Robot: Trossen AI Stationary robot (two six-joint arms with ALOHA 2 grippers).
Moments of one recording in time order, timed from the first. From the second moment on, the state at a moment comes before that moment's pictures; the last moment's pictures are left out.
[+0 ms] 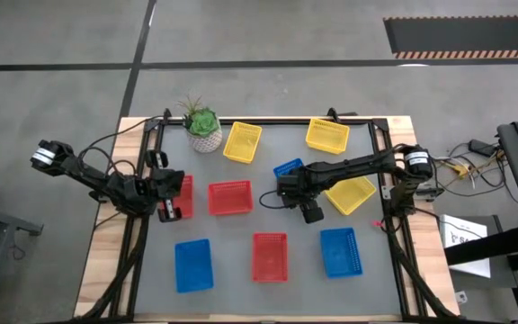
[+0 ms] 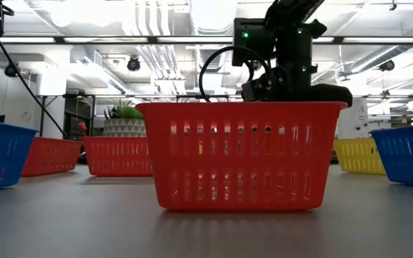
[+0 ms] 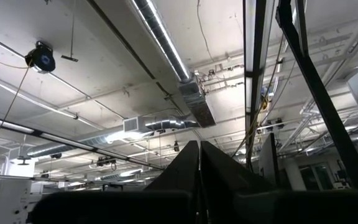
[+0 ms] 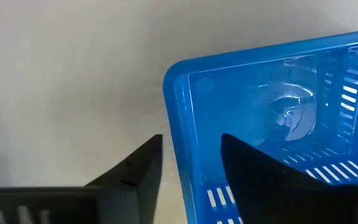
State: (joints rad) left arm -0.38 0.90 0.29 1.51 -0.40 0.59; right arm -0.04 1.83 1.23 -0.88 0.04 -0.34
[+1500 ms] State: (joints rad) left arm -0.38 0.90 0.28 1.51 -0.41 0.59; right arm 0.33 1.83 1.71 -1.21 0.10 0.13
